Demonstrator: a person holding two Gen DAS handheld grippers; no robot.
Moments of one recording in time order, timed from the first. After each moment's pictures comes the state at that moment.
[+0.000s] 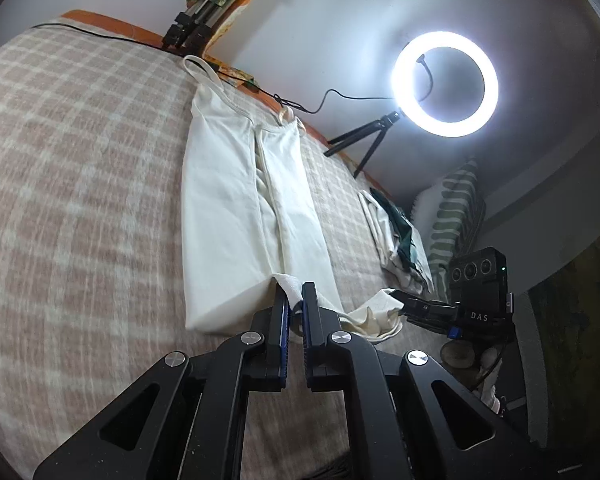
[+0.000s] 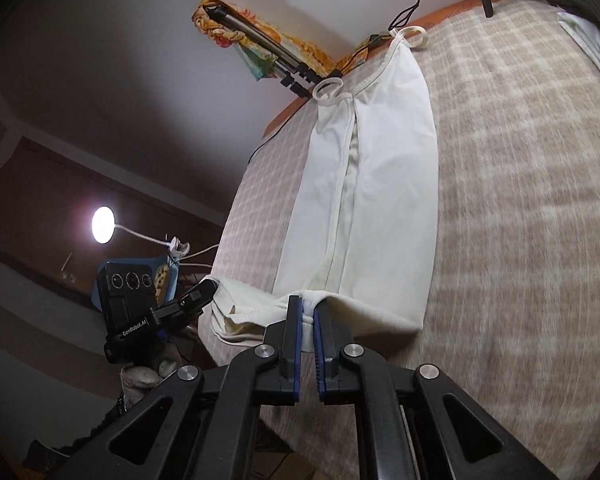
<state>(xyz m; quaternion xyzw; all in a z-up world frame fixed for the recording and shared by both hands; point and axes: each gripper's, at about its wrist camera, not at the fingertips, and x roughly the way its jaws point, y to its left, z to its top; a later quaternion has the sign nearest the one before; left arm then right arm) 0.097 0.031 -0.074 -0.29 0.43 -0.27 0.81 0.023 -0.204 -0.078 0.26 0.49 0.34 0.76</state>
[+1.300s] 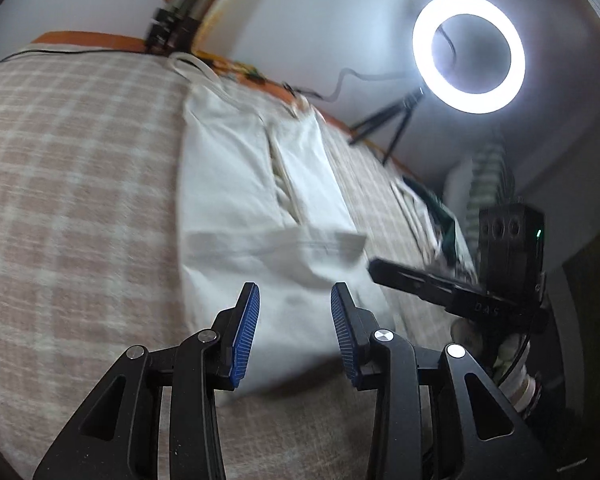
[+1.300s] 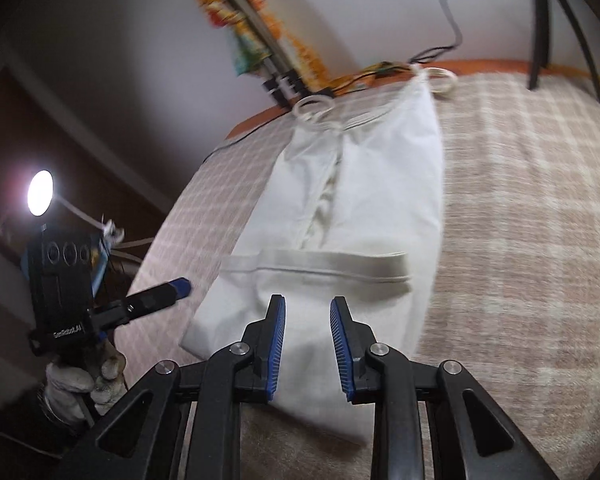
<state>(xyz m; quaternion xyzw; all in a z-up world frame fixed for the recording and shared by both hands) 0.141 -0.004 -0.096 -0.21 0.45 -0.26 0.83 0.083 -0.150 -0.092 0.10 0.47 0.31 0.82</state>
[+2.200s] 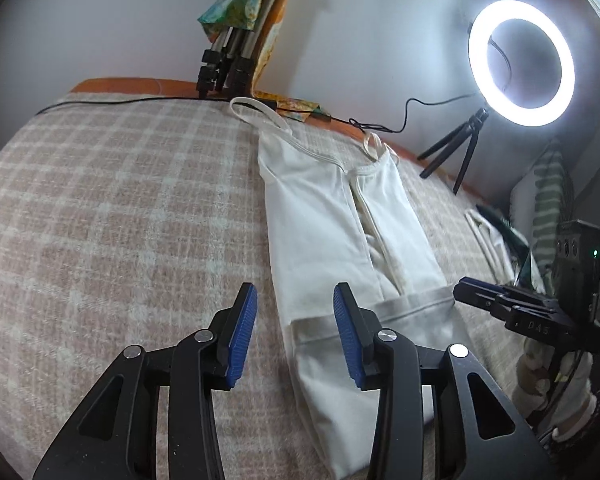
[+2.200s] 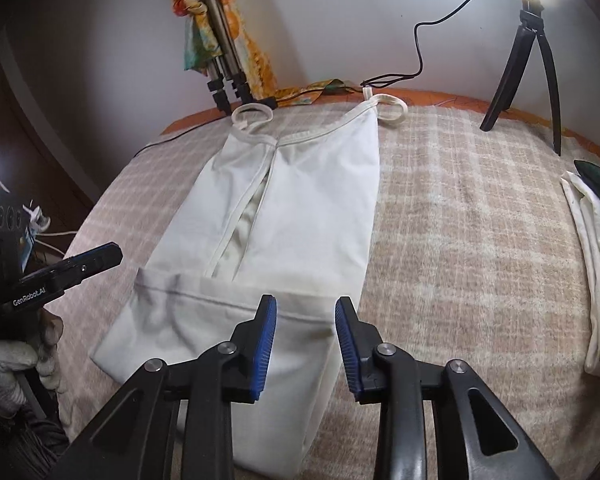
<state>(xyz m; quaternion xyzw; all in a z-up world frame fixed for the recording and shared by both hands) 0.184 0.028 -0.099 -0.16 0.42 -0.15 0.88 0.104 -0.163 -0.096 0.02 0.45 0.19 0.87</state>
